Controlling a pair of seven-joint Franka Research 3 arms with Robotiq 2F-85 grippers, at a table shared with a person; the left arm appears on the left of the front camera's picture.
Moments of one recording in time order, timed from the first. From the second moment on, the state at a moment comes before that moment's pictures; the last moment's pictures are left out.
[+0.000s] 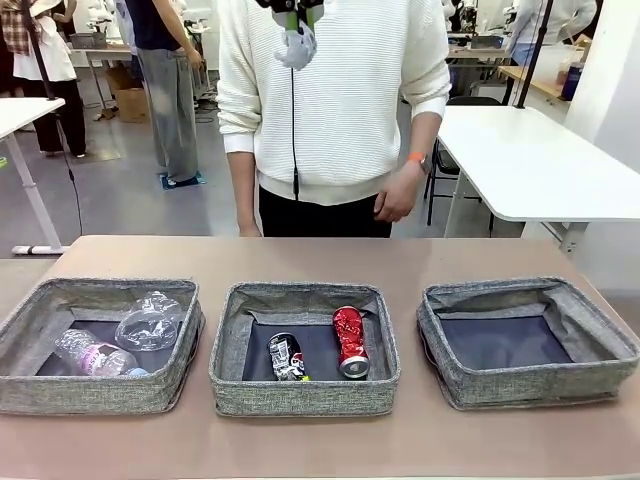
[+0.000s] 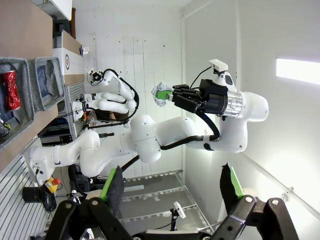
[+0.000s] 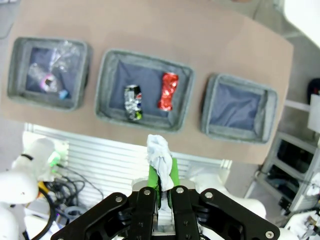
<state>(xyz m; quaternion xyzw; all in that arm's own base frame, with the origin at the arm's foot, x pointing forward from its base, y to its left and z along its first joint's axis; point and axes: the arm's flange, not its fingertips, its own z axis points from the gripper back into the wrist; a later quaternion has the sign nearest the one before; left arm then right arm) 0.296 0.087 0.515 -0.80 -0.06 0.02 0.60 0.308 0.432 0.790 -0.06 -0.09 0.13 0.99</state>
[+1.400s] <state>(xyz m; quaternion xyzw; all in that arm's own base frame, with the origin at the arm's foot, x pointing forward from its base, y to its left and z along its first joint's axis) 0.296 0.087 0.516 -0.80 -0.06 0.02 0.60 0.312 0.427 0.791 -0.06 -0.09 0.13 0.99</state>
